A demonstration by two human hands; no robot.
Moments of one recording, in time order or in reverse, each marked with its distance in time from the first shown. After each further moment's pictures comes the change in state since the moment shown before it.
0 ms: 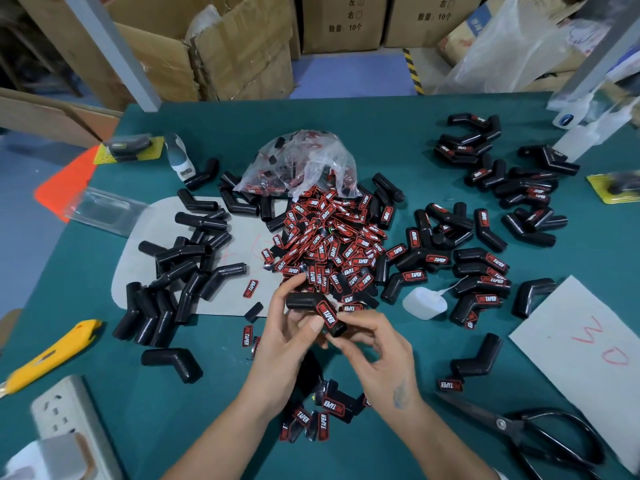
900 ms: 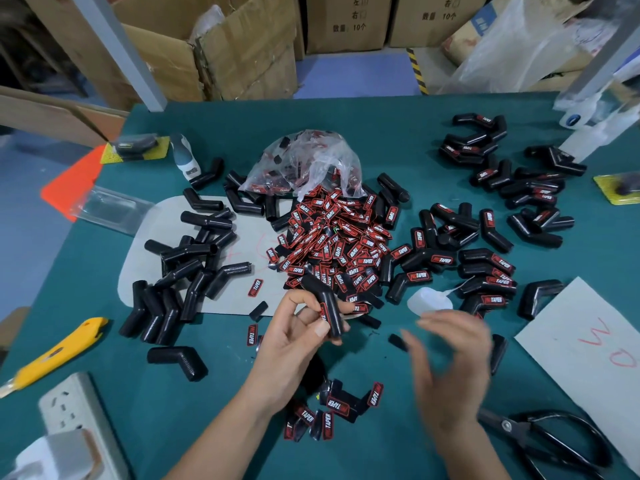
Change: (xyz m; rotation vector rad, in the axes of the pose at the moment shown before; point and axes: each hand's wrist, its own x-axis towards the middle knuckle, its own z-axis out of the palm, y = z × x) left_hand 0.001 0.010 -0.002 -0.072 -0.171 0.044; right_hand -0.002 -0.011 -0.054 -0.576 0.368 -0.346
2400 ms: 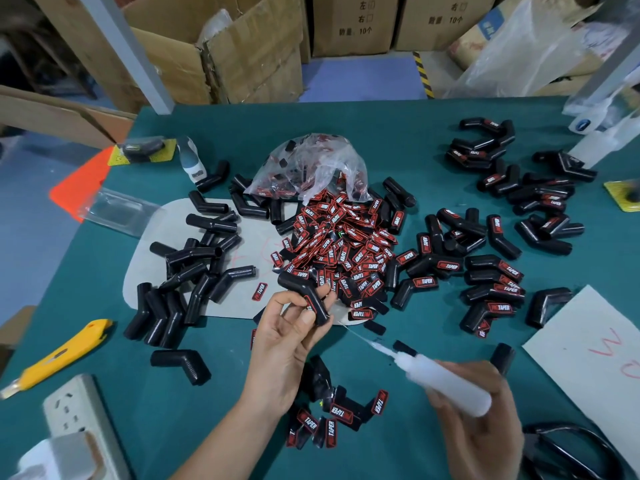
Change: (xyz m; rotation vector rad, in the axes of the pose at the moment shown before) left_hand 0.007 -0.003 -0.002 -0.208 0.266 -0.033; right_hand -0.029 -0.025 -0.035 0.342 -0.078 0.341
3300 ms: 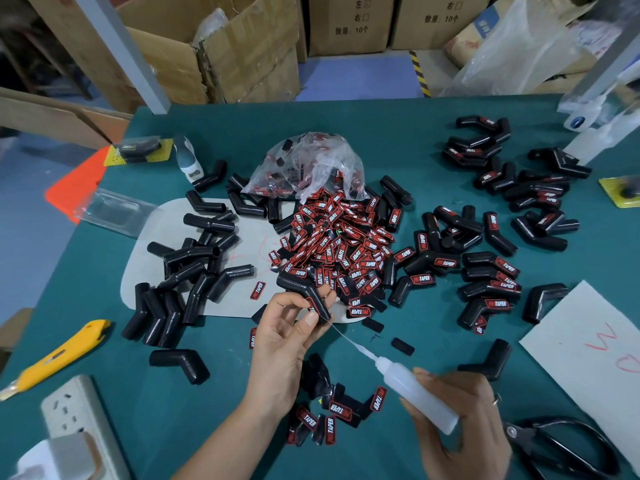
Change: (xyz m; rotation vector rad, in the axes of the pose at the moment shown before) left_hand -0.003 -0.006 0.000 0.124 -0.006 0.097; right_hand -0.009 -0.019 0.012 -0.421 -0.018 -0.296
